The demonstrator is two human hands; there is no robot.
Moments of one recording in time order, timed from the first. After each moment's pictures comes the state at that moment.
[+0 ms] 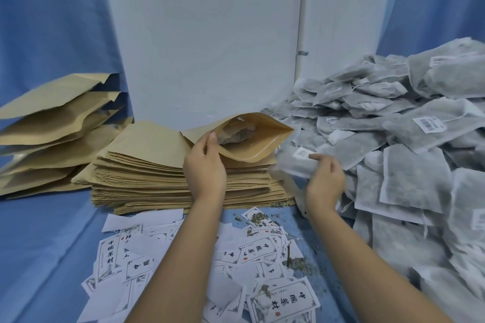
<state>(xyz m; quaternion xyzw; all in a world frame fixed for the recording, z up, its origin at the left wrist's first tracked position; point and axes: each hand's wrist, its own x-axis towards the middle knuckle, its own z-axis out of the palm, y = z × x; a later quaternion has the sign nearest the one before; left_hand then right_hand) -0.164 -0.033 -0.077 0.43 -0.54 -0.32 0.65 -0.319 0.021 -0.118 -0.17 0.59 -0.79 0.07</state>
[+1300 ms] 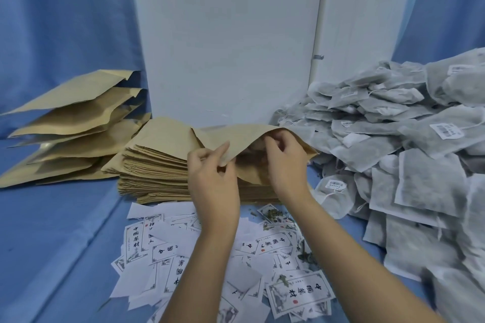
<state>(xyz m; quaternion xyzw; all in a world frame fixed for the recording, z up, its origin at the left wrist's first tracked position) -0.126 0.011 -0.090 0.41 -0.60 -0.19 0.66 -0.233 0.017 -0.068 -0.44 0.58 -0.68 0.10</state>
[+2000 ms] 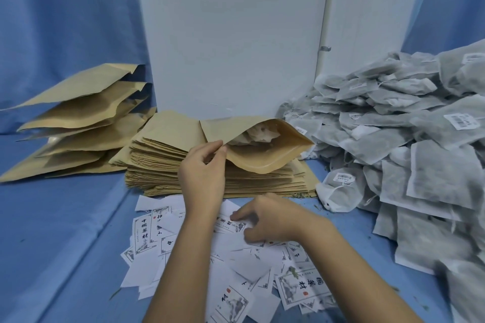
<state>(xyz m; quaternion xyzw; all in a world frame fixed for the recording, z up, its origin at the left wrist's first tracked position) -0.102 -0.013 -0.090 0.41 -0.55 -0.35 0.64 -0.226 0.042 -0.114 -0.76 0.62 -0.09 0.15</state>
